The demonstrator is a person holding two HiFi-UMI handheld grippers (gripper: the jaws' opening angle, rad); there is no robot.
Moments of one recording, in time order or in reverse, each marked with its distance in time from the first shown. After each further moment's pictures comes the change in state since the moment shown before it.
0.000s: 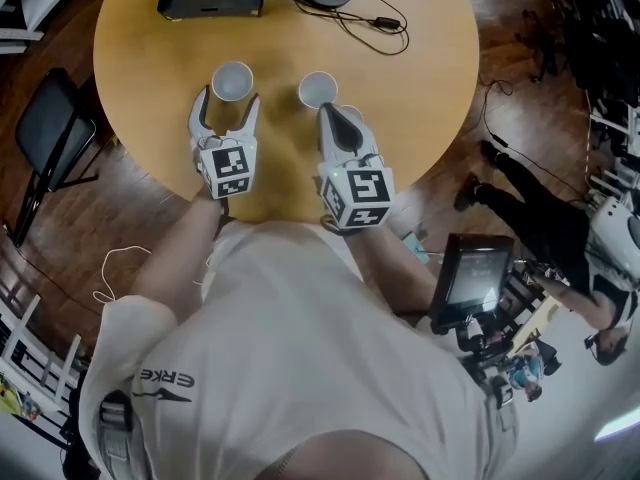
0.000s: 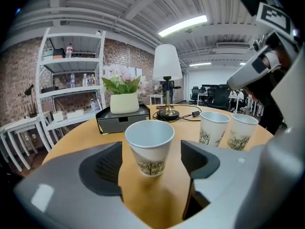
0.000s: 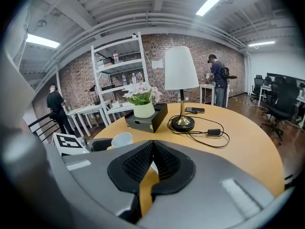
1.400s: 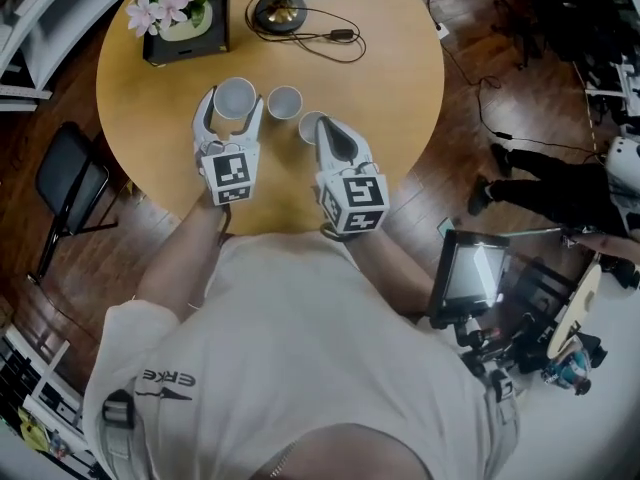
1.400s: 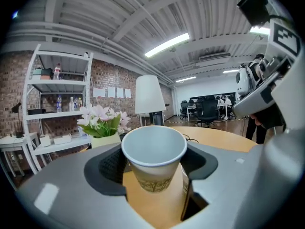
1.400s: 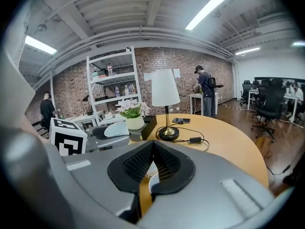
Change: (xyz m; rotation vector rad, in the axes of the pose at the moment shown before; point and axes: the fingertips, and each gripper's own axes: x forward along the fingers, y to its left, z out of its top) left arm -0.013 -0.050 0.112 0.106 -0.238 -0.093; right arm -0.059 -0.035 0.012 0.047 -0.135 -0.089
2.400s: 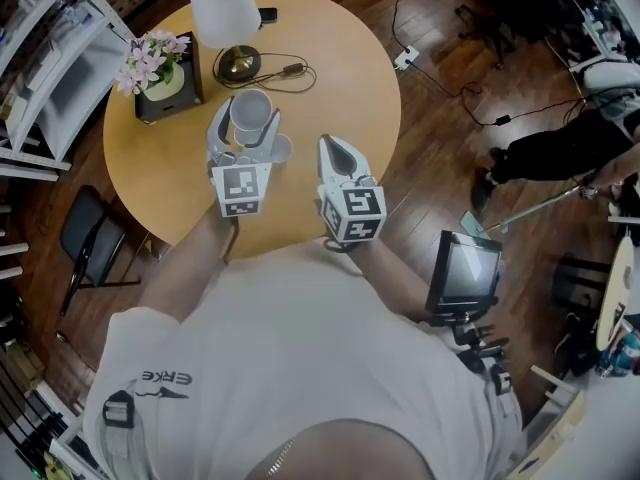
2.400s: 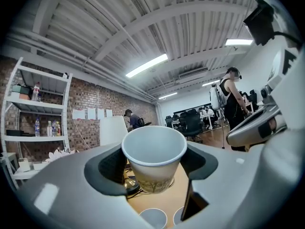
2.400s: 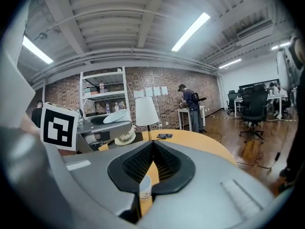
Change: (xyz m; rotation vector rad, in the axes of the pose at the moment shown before) left arm -0.019 -0.115 0.139 0.106 -0.234 -0.175; right arm -0.095 -0.067 0.027 0.058 -0.211 -0.113
